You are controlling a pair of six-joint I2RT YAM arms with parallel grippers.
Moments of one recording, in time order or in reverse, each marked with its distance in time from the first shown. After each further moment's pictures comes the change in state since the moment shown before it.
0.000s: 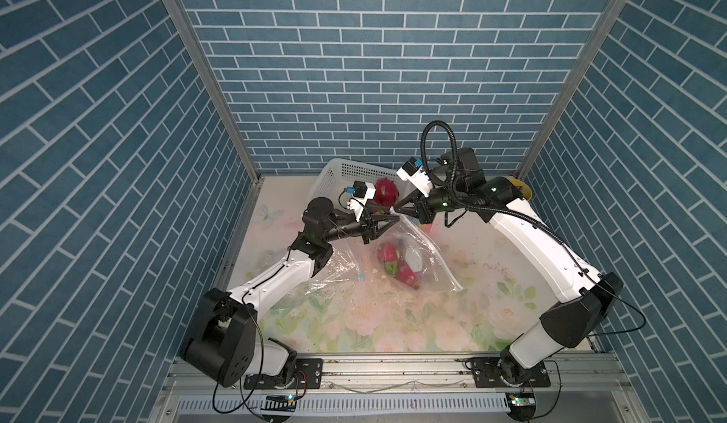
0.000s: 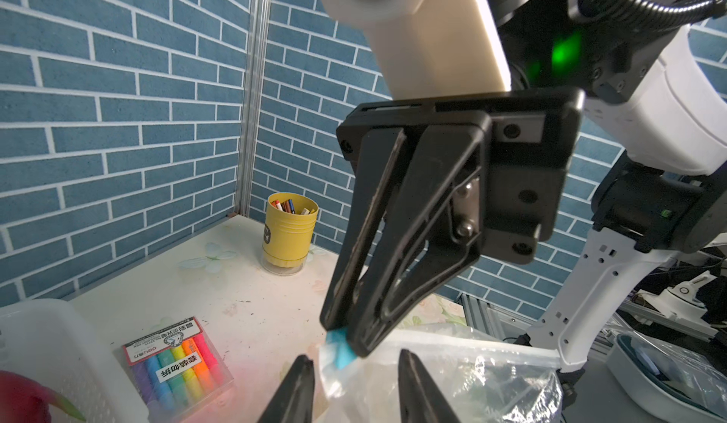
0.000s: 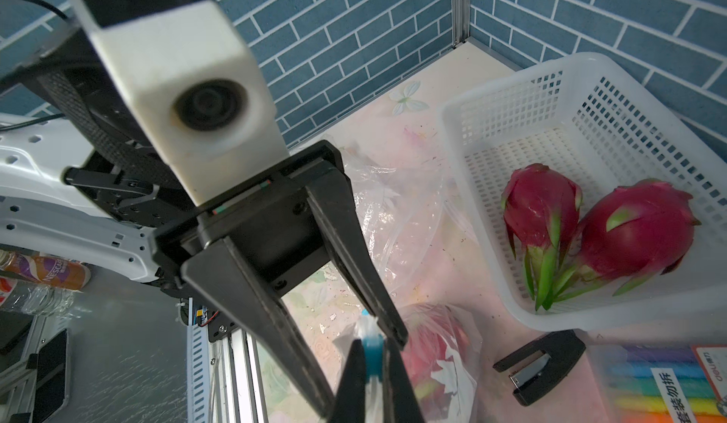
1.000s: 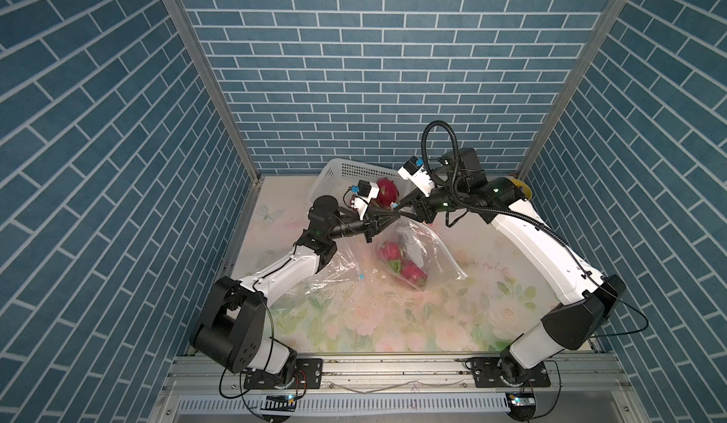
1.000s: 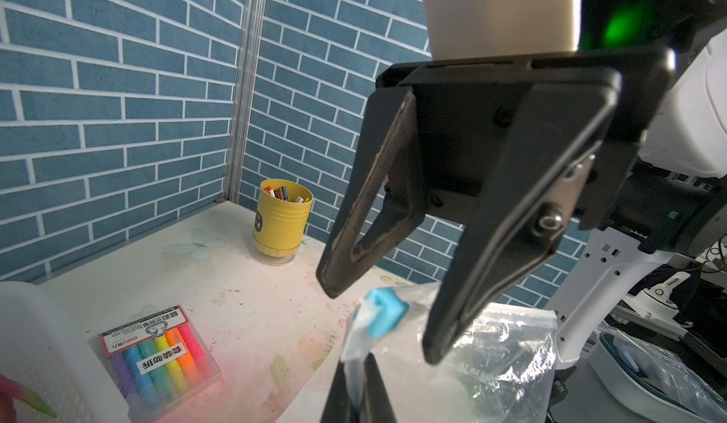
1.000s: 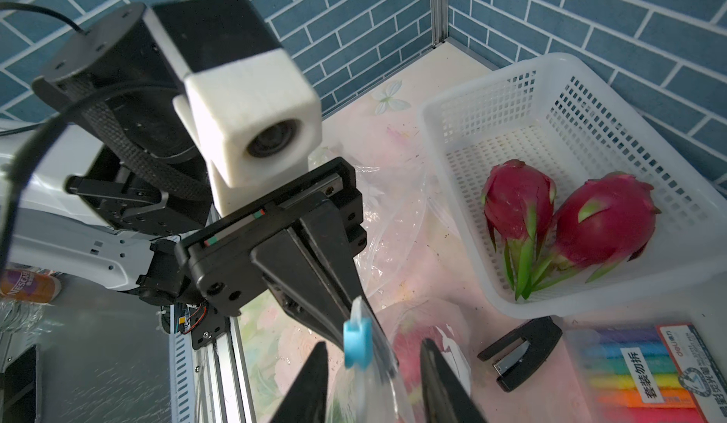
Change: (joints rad) left arm -0.002 0.068 0.022 0.031 0.030 -0.042; right arm 0.013 -0.014 0.001 0.003 0.079 0.012
